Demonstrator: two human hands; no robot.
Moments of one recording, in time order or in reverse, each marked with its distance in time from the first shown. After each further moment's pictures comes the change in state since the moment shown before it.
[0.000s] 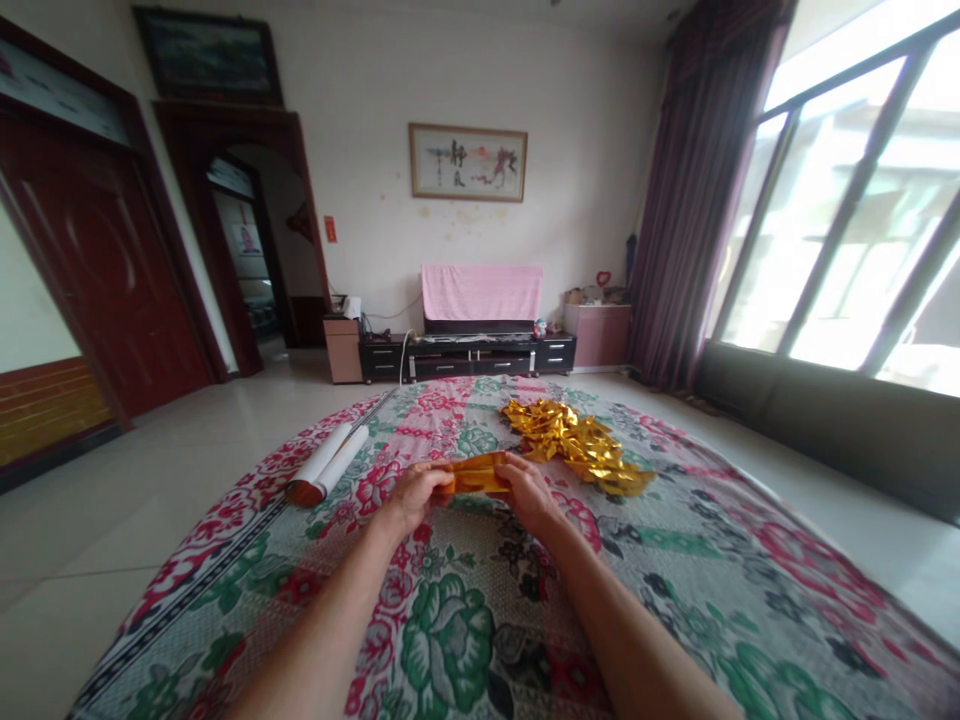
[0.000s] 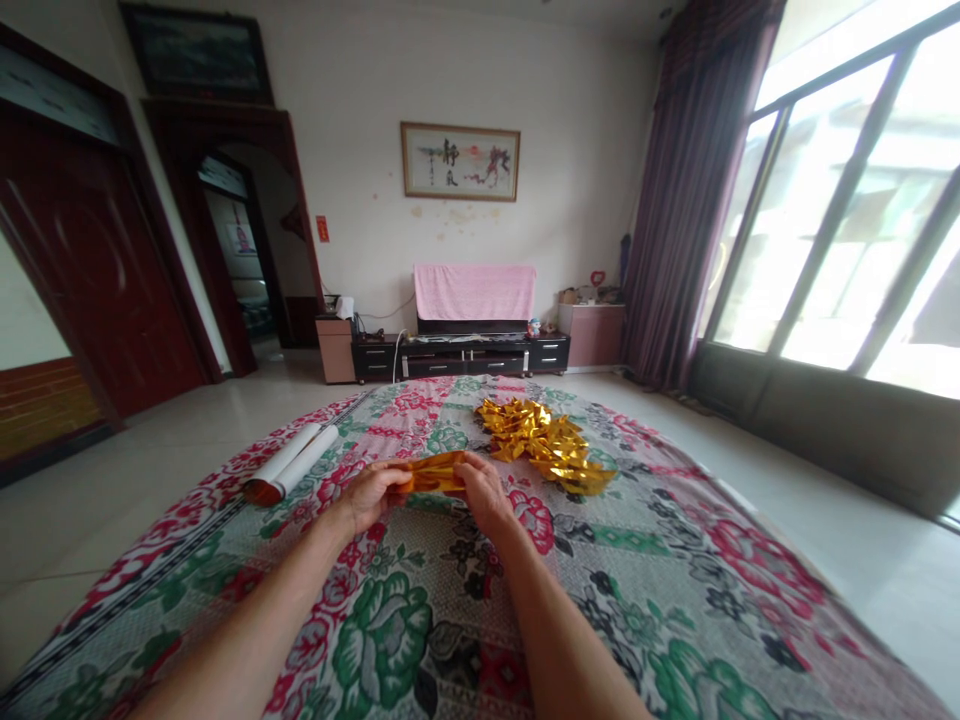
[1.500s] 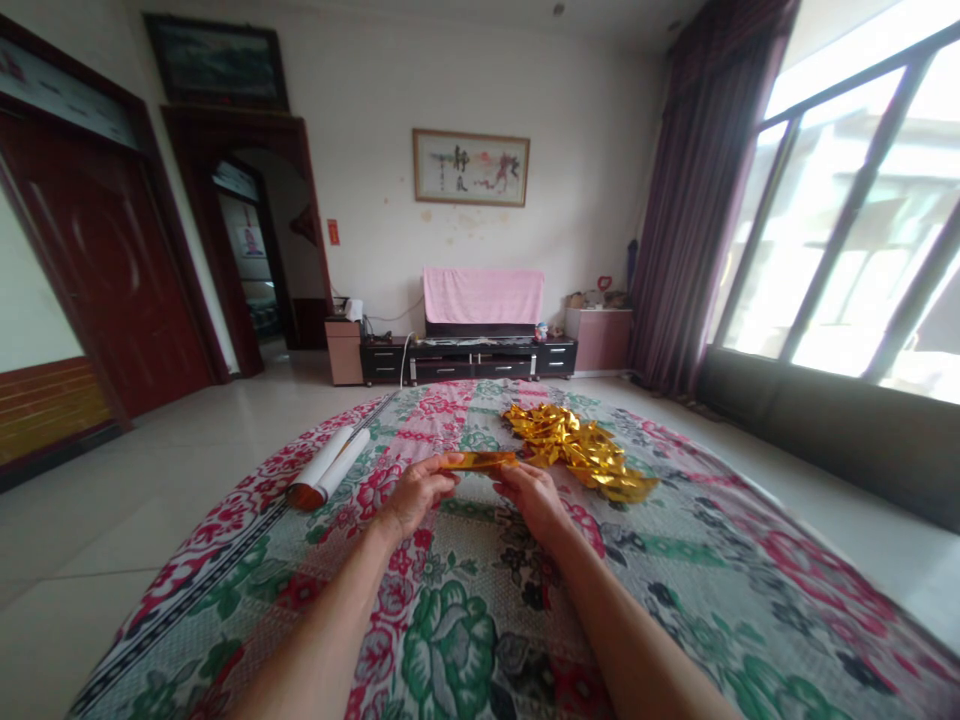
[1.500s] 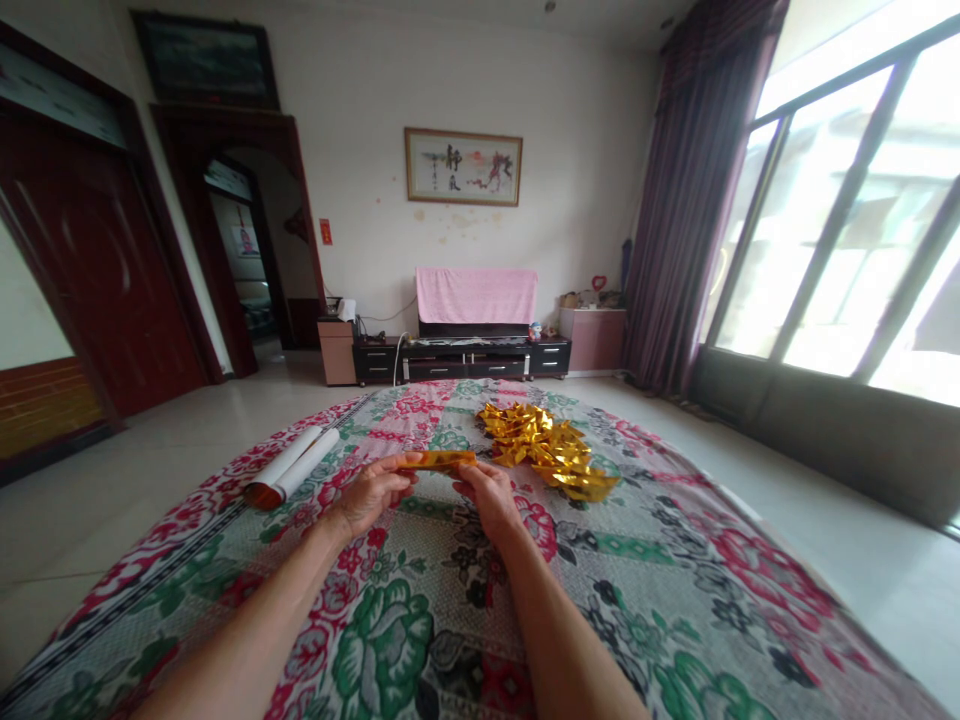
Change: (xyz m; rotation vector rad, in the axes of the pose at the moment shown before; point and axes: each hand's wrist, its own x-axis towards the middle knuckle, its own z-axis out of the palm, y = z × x) left_hand -0.009 0.008 0.001 -0.017 -0.078 0.134; right_hand 0.002 0.004 -0.011 0.183 0.052 0.074
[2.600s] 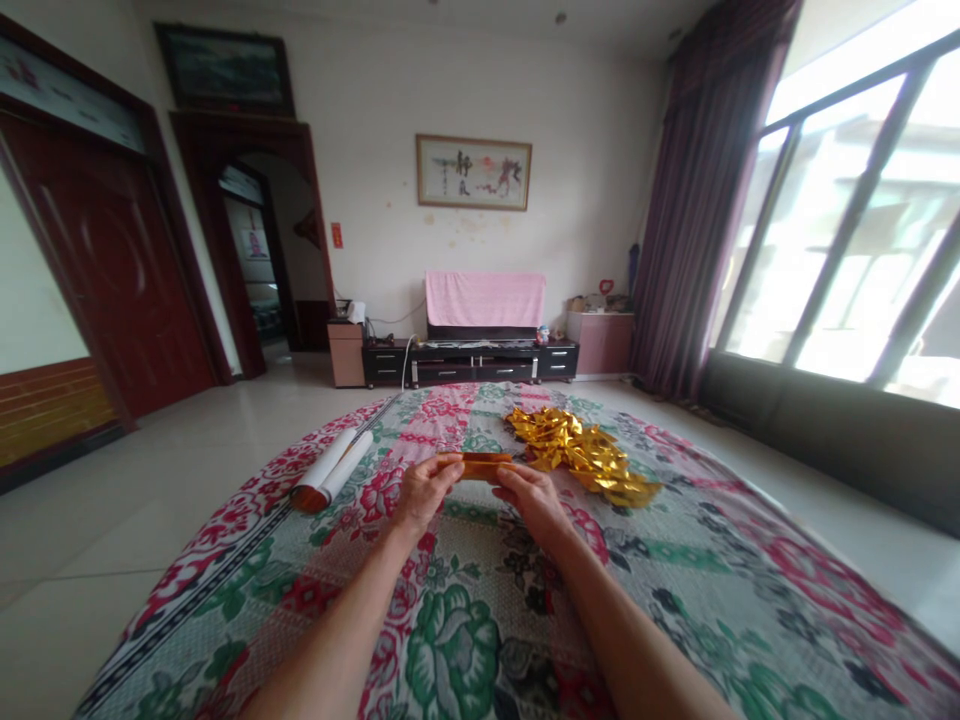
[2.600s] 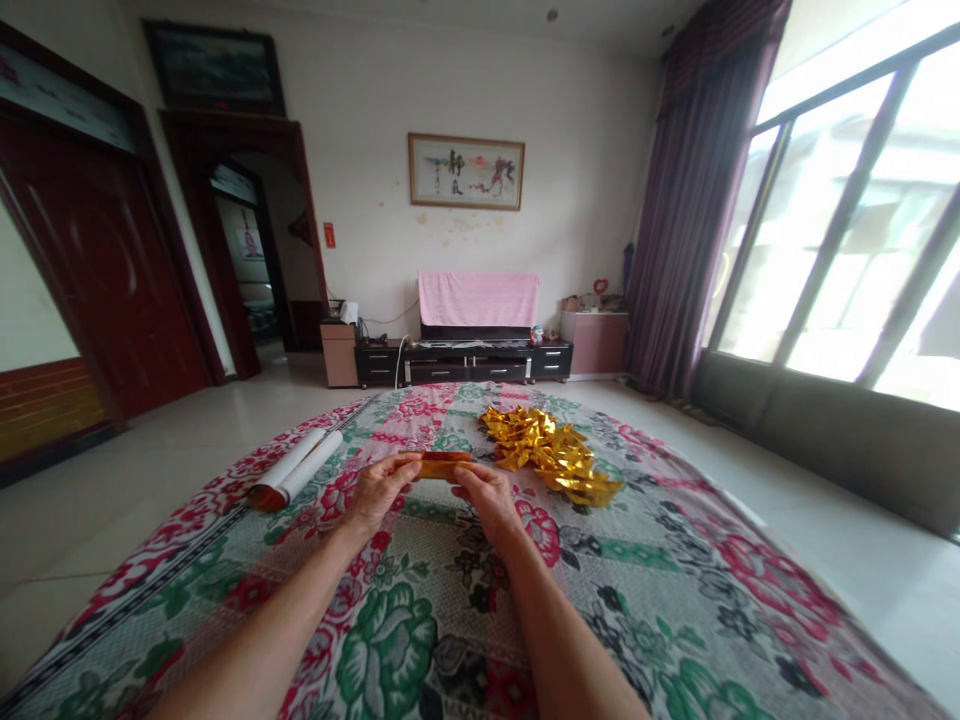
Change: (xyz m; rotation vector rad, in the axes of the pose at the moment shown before) left_hand 0.010 -0.008 0.009 0.304 0.304 0.199; right_hand -0.003 -0.003 0.006 -0.078 -0.026 -0.031
